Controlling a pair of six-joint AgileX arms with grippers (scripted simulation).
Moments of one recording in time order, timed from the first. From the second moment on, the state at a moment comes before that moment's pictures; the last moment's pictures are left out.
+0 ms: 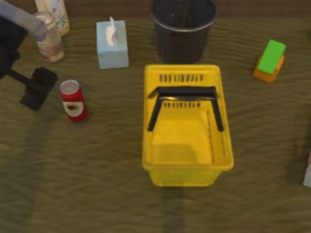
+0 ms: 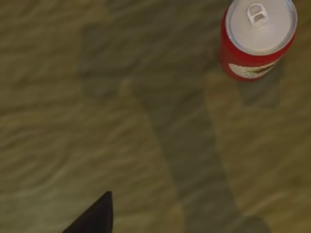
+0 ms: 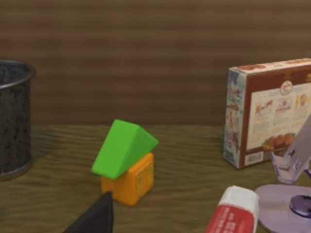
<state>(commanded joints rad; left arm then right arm) -0.15 1.46 1.24 -0.88 0.00 0.39 0.00 0.00 0.00 0.00 0.00 0.00</state>
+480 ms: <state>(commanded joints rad) -0.22 2.12 1.84 -1.23 0.00 0.56 0.00 0.00 0.00 0.00 0.00 0.00</state>
